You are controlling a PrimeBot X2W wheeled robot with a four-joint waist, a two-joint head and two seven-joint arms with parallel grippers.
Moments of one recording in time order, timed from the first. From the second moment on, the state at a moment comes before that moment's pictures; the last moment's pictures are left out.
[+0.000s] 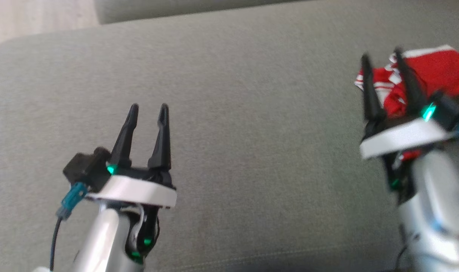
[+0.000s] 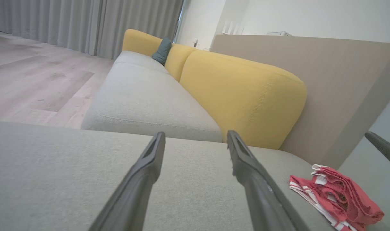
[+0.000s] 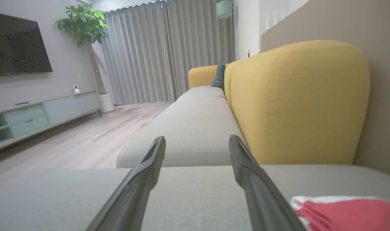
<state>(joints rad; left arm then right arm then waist) -0.18 0.04 -0.28 0.08 -0.38 0.01 -0.26 -0.41 -0.18 0.14 0.27 0.30 0.13 -0.14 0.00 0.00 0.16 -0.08</state>
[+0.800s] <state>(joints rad) -0.03 0.05 -0.24 0.06 -0.31 0.04 -0.26 -0.11 -0.05 0.09 0.23 0.28 0.13 -0.25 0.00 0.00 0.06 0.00</state>
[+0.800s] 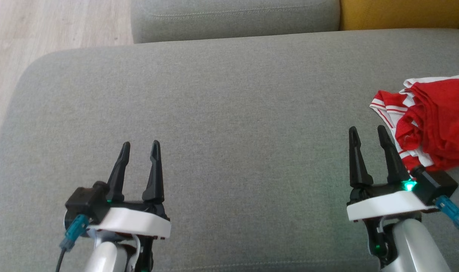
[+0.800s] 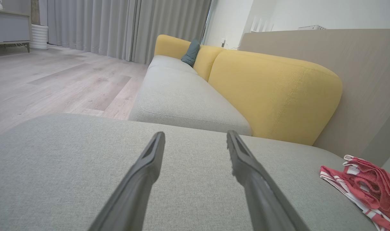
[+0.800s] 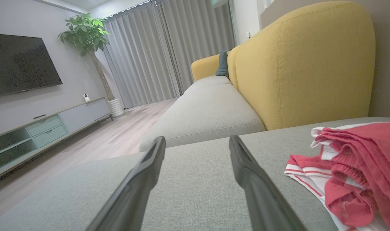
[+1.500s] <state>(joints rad) -0.02 0.05 -0.22 0.03 -0.32 0.03 -0.26 -0.10 -0.05 0.09 0.21 0.26 0.13 -0.25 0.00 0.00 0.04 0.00</state>
